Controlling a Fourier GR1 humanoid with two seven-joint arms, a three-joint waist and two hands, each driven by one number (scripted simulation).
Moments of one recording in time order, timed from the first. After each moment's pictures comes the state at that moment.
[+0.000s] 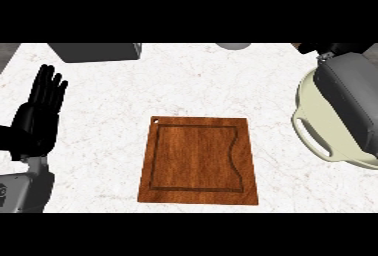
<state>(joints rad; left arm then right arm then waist) -0.21 0.28 0.08 -1.54 0.21 0.17 0.03 -1.09 -0.50 0.45 -0.57 1.00 -0.50 1.12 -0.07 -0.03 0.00</state>
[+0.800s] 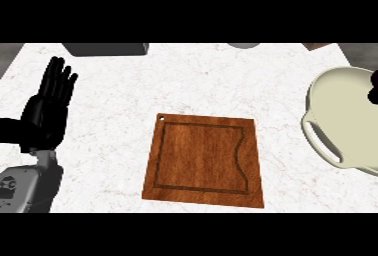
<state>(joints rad) -0.26 0.25 0.06 -1.55 0.19 0.16 0.05 -0.51 -0.79 0.22 -1.04 0.89 -0.57 1.01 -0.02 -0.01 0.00</state>
